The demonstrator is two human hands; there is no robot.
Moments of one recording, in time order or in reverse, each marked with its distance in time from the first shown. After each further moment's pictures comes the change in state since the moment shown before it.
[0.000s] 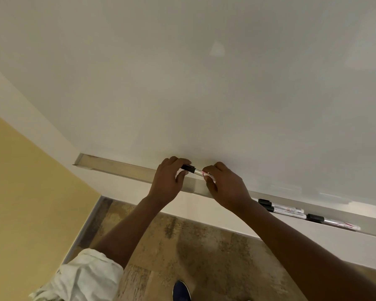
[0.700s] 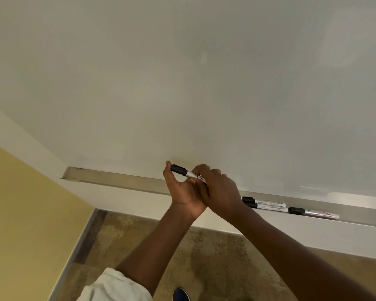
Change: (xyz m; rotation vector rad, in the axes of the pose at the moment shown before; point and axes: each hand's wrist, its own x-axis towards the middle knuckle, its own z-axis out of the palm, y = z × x) left_hand 0.003 0.130 0.027 -2.025 -0.233 -0.904; right_hand -0.031 -0.009 -0.041 0.064 0.085 0.039
